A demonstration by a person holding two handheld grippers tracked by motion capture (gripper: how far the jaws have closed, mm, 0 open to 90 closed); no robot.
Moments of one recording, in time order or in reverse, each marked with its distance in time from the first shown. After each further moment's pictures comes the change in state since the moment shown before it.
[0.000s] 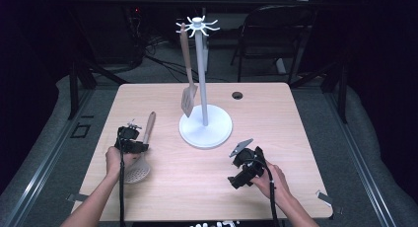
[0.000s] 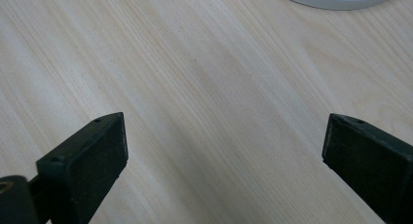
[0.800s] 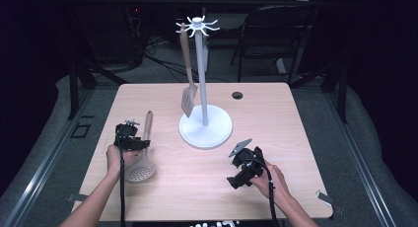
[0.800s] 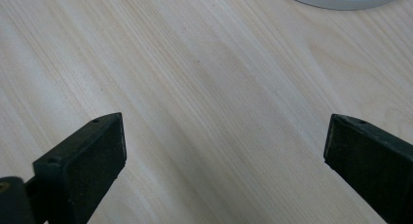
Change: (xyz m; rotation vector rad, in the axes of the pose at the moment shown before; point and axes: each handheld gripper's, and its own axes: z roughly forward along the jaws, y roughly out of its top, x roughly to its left) left arm -0.001 0.008 -0.004 -0.069 0.000 -0.052; right arm 0.001 0.001 0.003 -0.003 0.010 0.008
